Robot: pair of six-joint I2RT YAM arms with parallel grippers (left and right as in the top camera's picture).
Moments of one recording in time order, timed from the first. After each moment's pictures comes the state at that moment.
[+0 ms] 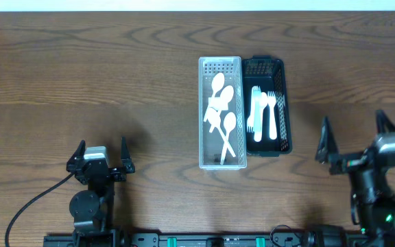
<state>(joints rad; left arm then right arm) 0.07 0.01 0.03 -0.14 -0.01 0.01 -0.07 0.30 0.64 -0.24 -0.21 -0.03</state>
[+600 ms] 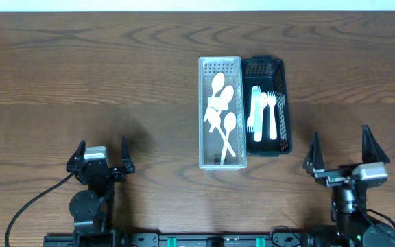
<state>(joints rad) 0.07 0.01 0.03 -0.14 -0.01 0.01 0.01 0.01 0.24 0.10 -0.10 0.01</state>
